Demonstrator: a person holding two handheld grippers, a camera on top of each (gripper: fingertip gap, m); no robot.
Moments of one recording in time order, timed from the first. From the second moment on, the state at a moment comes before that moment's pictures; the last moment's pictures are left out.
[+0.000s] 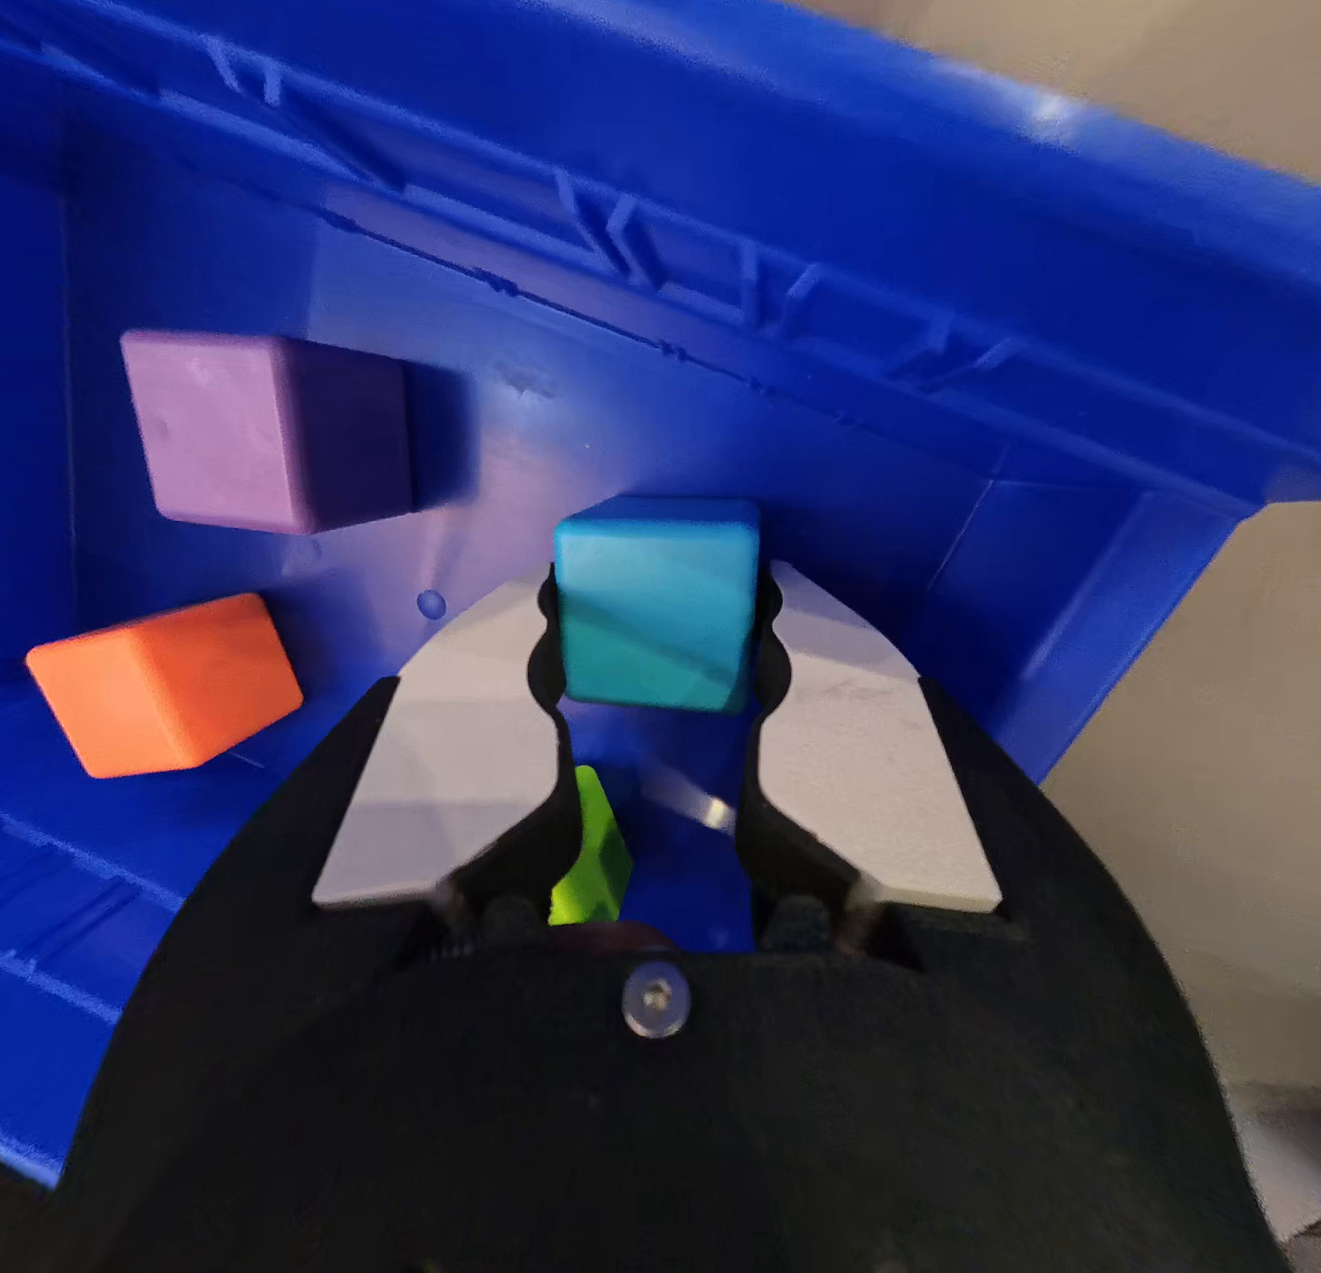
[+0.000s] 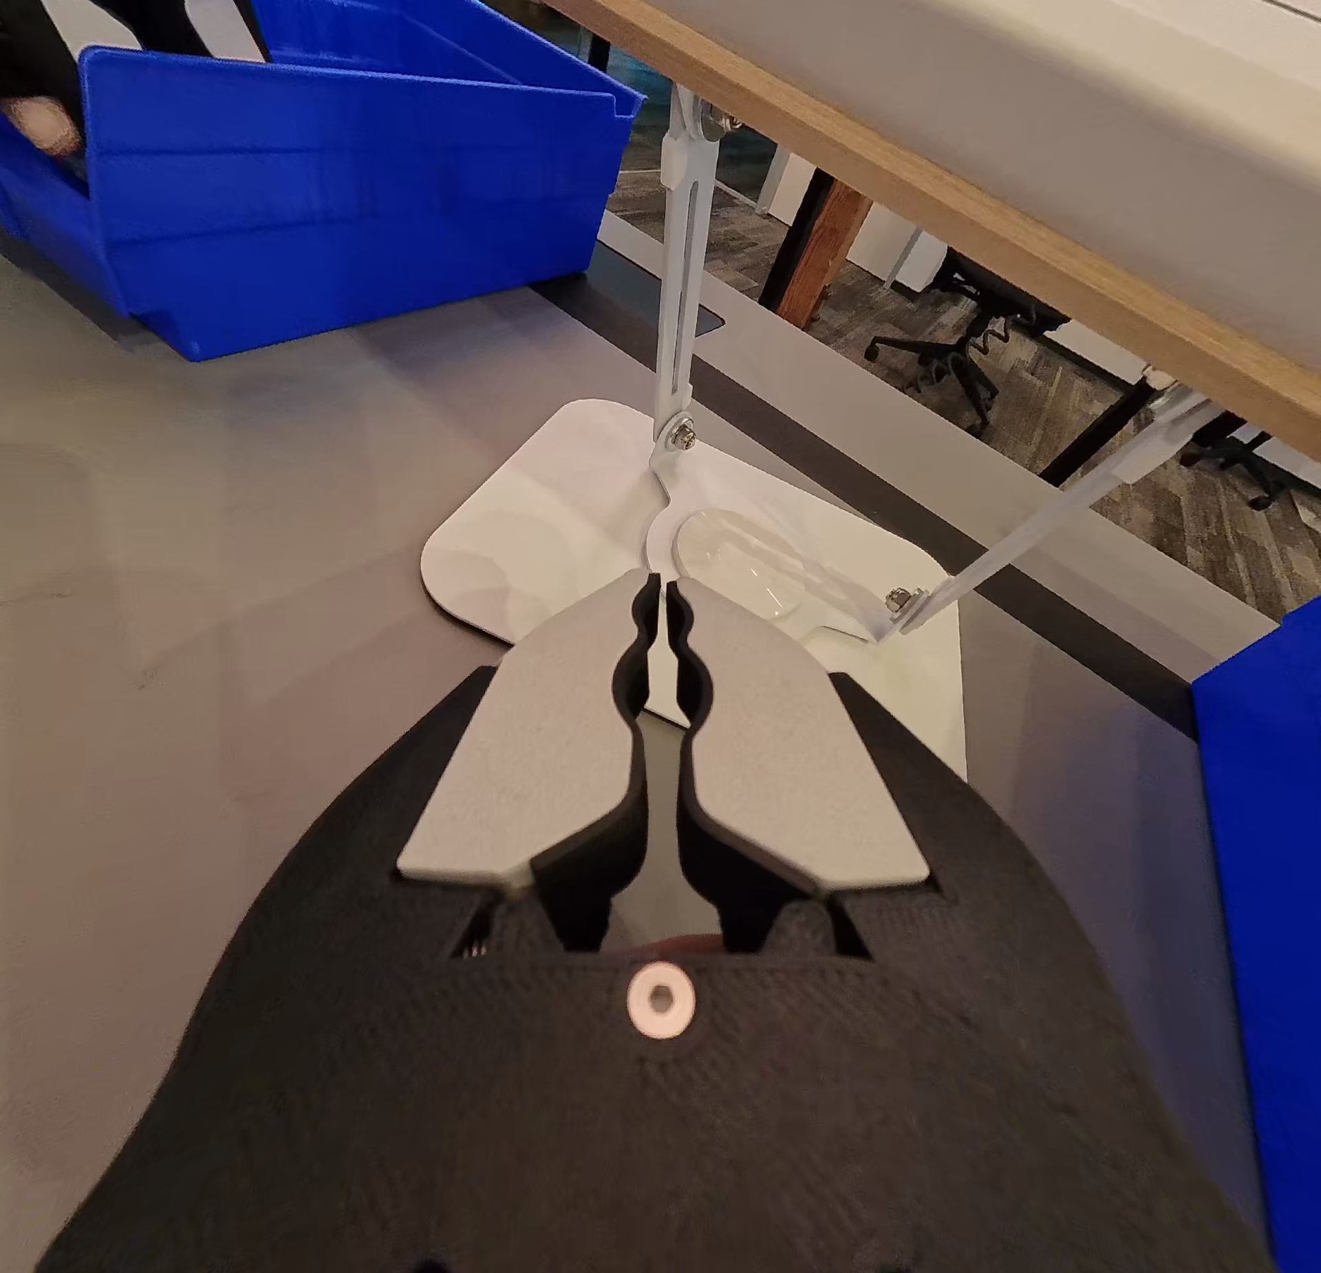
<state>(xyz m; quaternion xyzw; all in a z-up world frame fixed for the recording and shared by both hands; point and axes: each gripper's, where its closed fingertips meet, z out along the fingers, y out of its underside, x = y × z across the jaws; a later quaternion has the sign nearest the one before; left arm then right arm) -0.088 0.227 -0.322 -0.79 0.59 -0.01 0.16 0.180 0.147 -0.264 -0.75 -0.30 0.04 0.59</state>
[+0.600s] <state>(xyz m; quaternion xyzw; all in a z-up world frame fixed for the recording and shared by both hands) -0.013 0.127 -0.188 -0.66 0.68 -0.02 0.31 0.200 0.153 -0.260 -0.74 -0.30 0.07 0.60</state>
